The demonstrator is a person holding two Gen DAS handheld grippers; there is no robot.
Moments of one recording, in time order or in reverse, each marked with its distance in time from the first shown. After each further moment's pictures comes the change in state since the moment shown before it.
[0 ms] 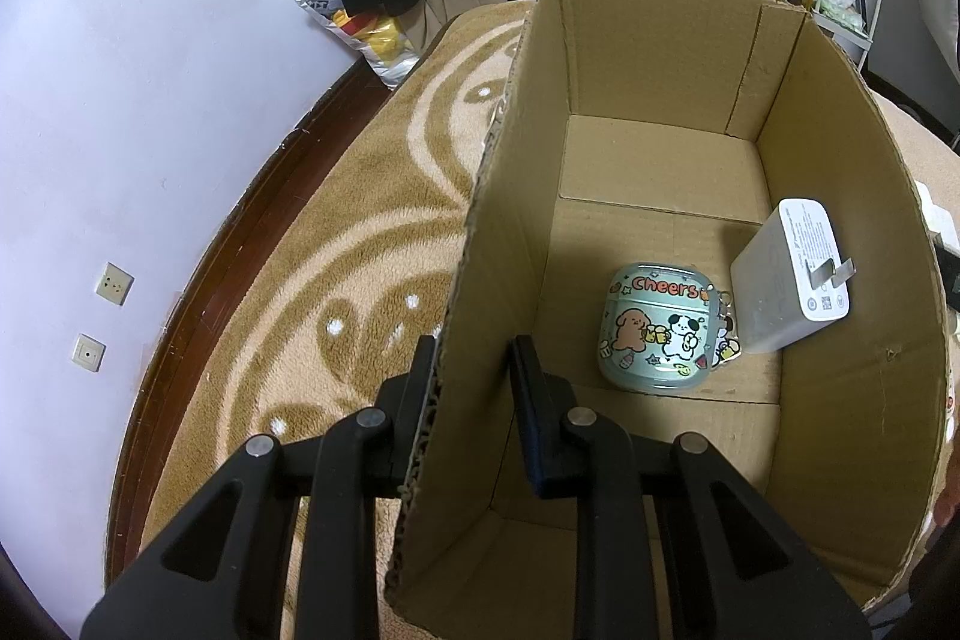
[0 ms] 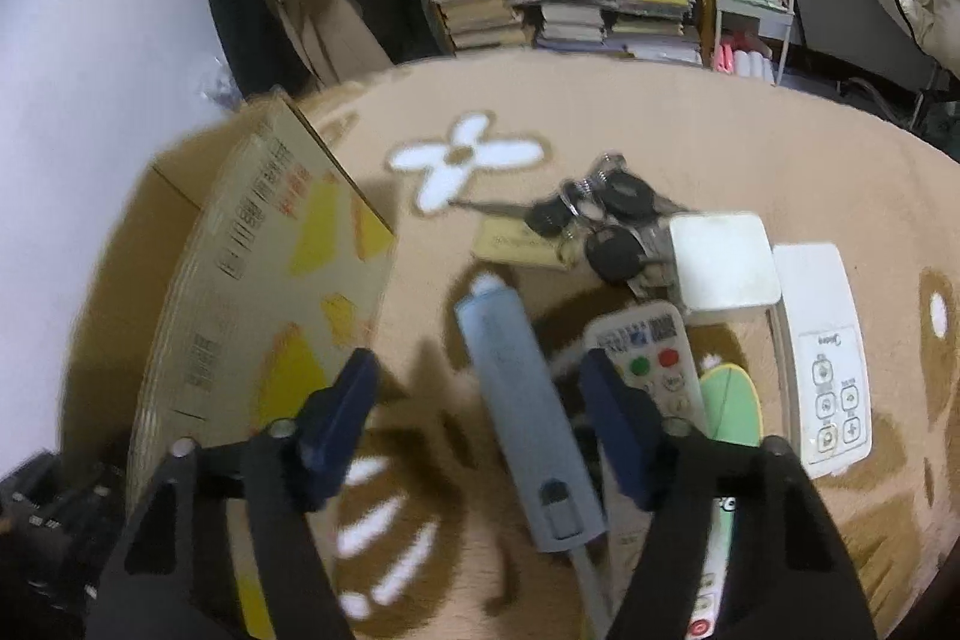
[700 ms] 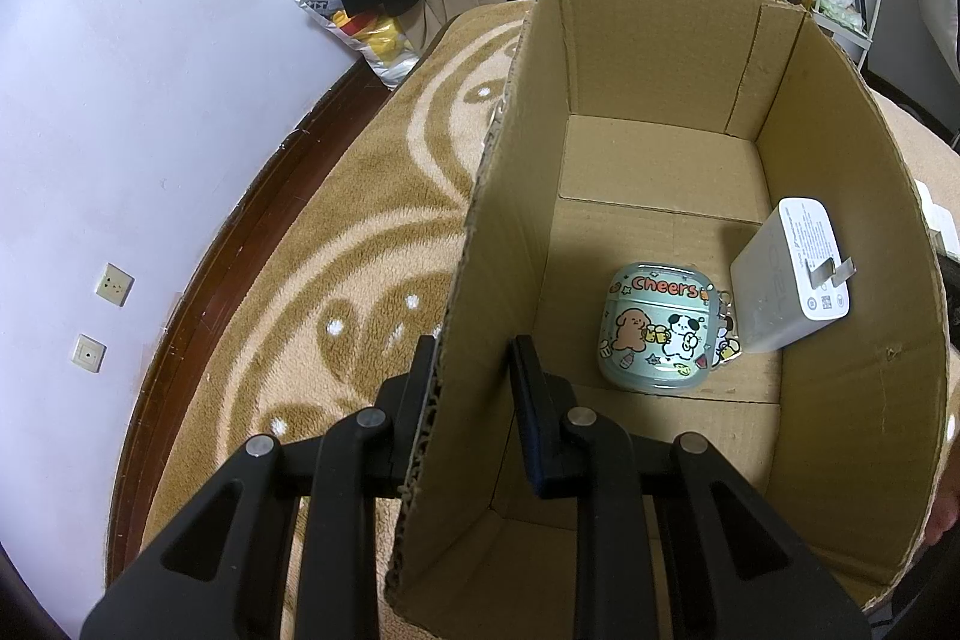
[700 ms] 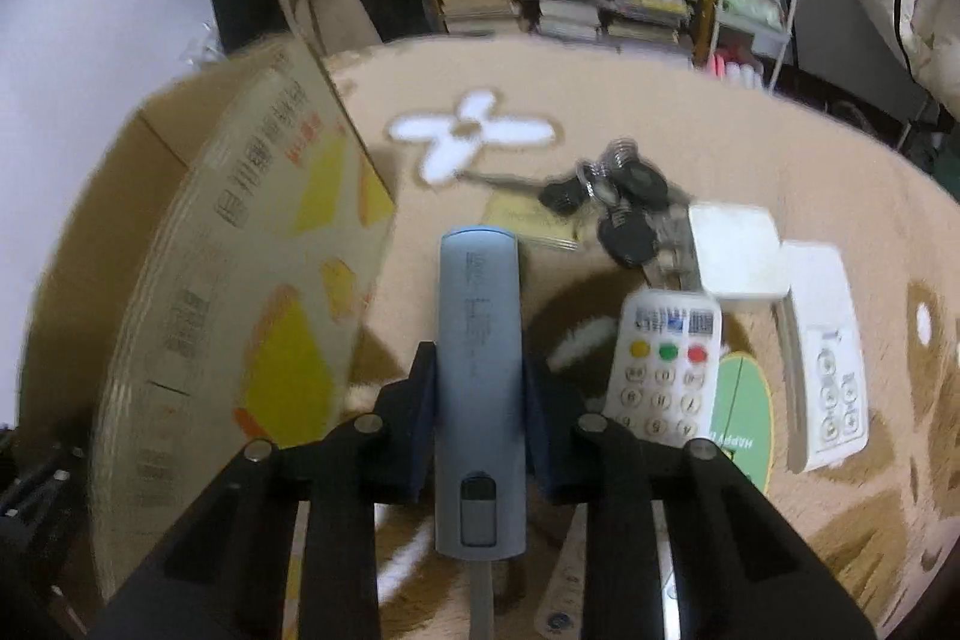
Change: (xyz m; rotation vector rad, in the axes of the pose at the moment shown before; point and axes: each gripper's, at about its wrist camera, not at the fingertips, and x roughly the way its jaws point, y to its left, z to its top) left arm 0.000 0.000 0.001 0.000 0.000 0.000; right arm -0.015 0.030 -0.008 -0.075 -0.058 -0.055
